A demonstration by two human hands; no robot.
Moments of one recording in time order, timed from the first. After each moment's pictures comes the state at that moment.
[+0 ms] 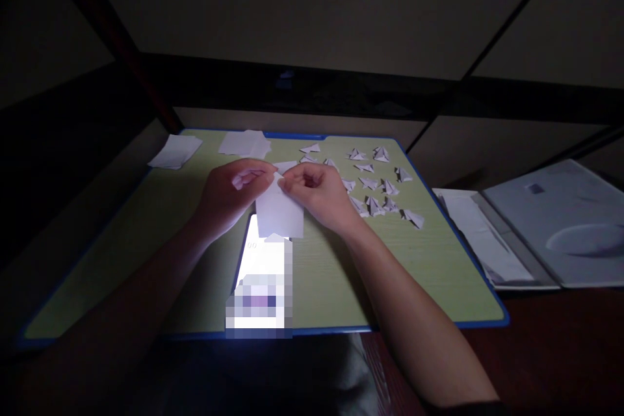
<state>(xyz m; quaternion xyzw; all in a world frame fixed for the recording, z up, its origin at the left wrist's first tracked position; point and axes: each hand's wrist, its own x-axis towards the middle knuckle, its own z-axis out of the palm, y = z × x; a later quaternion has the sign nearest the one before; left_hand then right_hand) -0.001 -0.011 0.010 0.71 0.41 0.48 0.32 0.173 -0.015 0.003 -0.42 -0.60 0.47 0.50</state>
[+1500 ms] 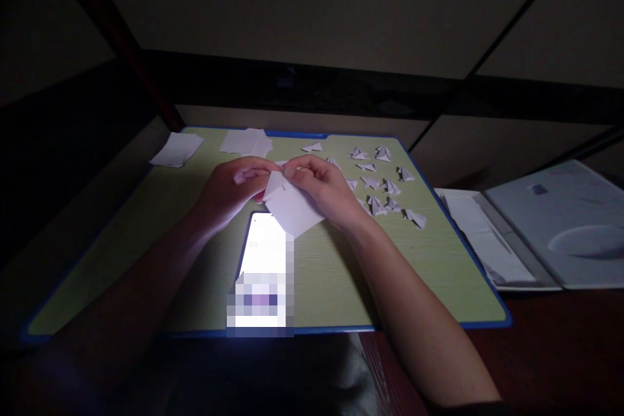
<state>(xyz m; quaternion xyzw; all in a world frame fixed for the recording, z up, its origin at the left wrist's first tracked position) -0.005 -0.006 0.010 0.66 0.39 0.45 0.46 0.176 -0.014 0.004 -0.42 -0.53 0.56 0.49</state>
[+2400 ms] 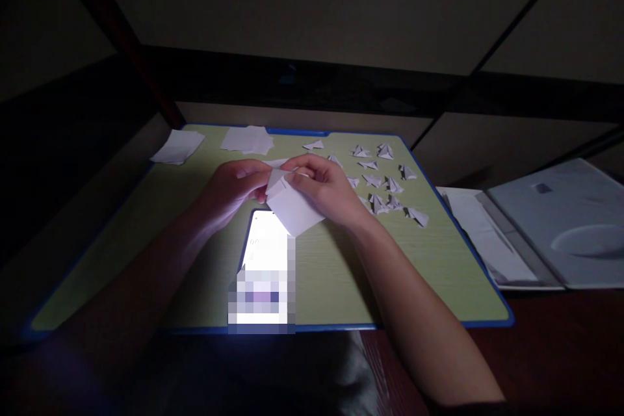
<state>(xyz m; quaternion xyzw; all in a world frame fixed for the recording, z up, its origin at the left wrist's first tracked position) -0.009 -0.002 0.007 0.64 0.42 0.41 0.50 0.179 -0.013 0.000 -0.38 -0.57 0.55 0.48</state>
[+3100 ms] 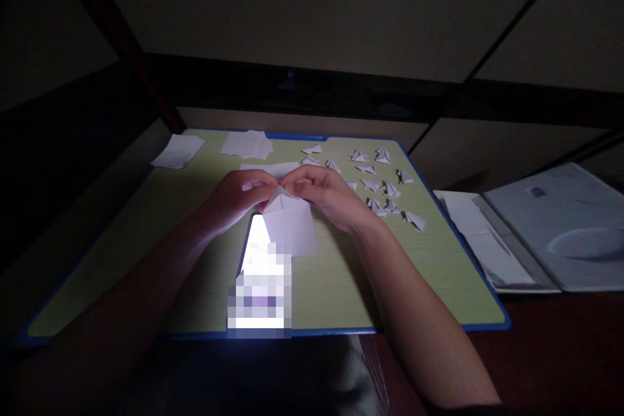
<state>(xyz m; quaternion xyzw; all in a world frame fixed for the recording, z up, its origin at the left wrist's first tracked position) -0.008 -0.006 0.011 0.70 0.39 0.35 0.48 0.186 -0.013 0.005 -0.35 -0.54 0.62 0.44</state>
